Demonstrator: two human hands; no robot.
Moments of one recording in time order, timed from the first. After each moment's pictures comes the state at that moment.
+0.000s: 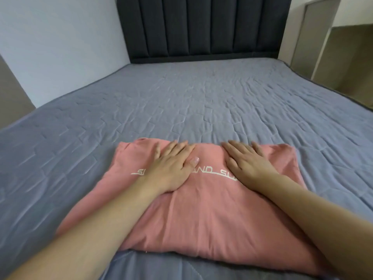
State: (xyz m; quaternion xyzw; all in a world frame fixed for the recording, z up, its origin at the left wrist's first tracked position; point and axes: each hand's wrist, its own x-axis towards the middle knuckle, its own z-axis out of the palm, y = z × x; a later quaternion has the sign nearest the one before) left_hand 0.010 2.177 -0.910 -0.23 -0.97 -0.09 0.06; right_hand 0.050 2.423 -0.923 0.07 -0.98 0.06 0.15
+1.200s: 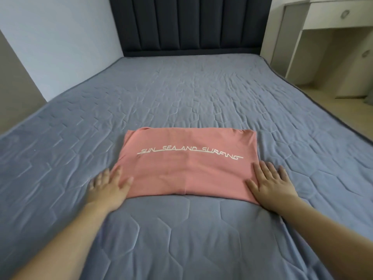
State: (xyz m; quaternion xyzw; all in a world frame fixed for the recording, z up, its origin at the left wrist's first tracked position) left_hand 0.155 2.019 -0.924 0.06 -1.00 -0.01 -0.06; right_hand 0.253 2.465 -0.920 -0.13 -0.99 -0.04 -0.04
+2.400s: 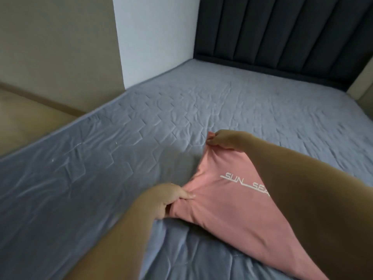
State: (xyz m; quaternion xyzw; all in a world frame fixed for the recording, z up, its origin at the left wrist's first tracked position) left_hand 0.095 1.930 -0.860 0.20 -0.67 -0.65 -0.31; right_hand -0.057 2.100 -0.775 0.08 -0.97 0.19 -0.16
